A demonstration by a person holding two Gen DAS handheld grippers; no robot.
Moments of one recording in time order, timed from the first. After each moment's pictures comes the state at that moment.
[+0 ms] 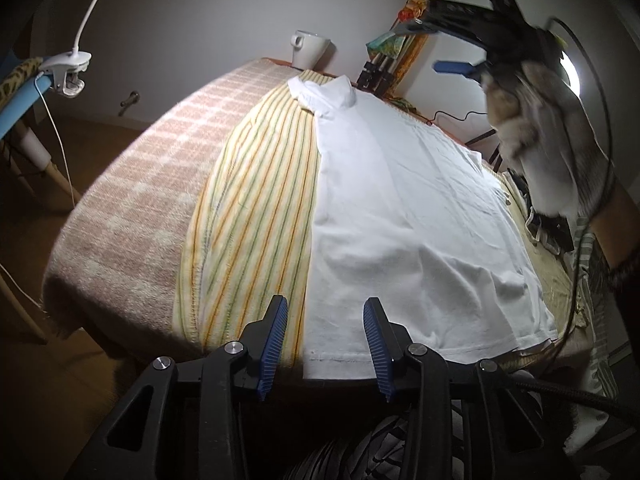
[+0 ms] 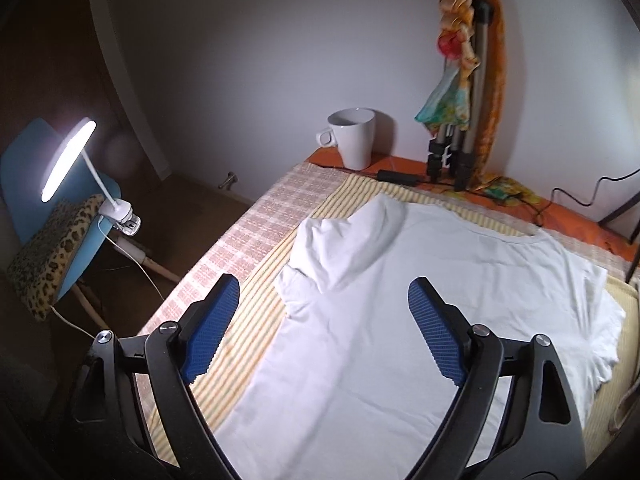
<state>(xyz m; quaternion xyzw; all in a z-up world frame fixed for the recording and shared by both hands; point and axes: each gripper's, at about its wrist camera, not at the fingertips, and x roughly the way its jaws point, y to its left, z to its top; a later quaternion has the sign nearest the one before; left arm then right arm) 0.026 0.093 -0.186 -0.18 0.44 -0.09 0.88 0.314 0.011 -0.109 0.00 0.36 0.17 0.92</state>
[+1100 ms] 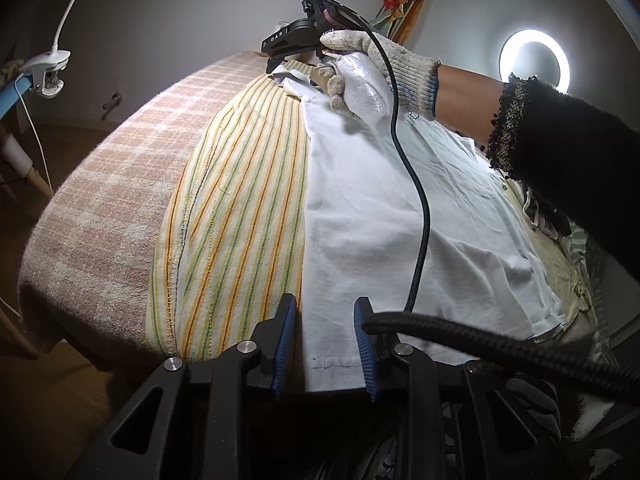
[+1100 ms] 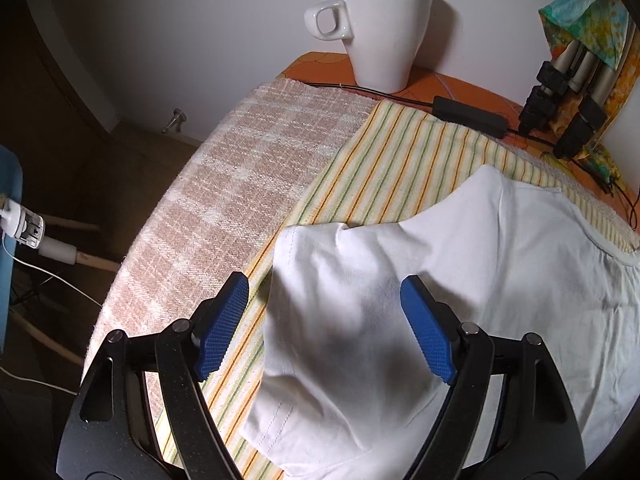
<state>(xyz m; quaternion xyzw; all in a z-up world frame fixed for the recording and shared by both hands) 0.040 0.084 -0.207 -0.16 0.44 -0.11 0.88 0.483 0.100 -0.232 -0.02 0.50 0.11 0.86</state>
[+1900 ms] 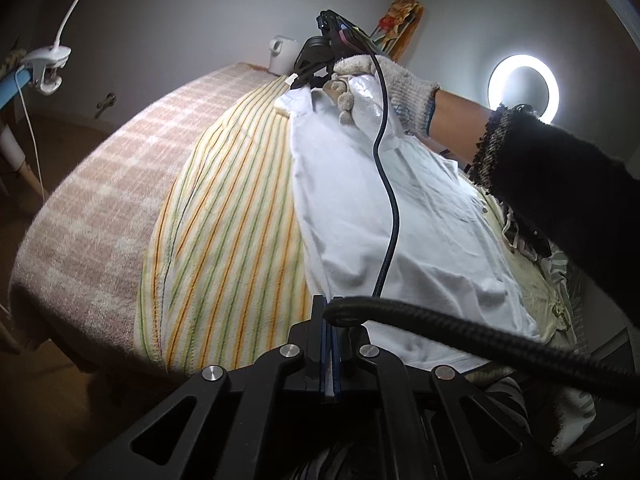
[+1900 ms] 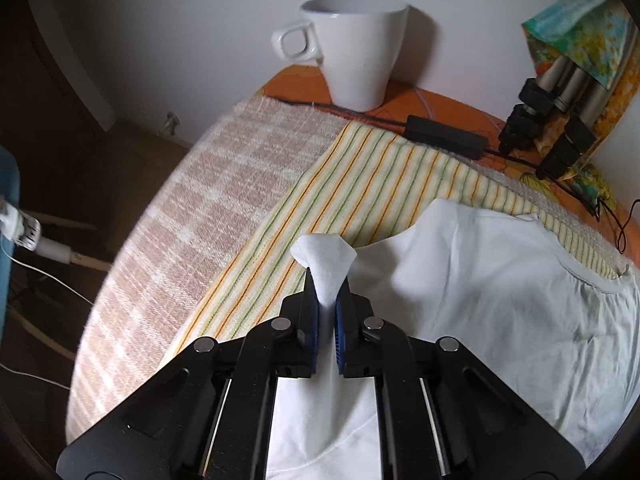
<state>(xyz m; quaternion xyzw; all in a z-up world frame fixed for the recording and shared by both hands) 0.037 0.087 -0.191 -0.20 0.41 -0.13 0.88 0.503 0.074 -0.213 -0.02 0.49 0.12 0.86</state>
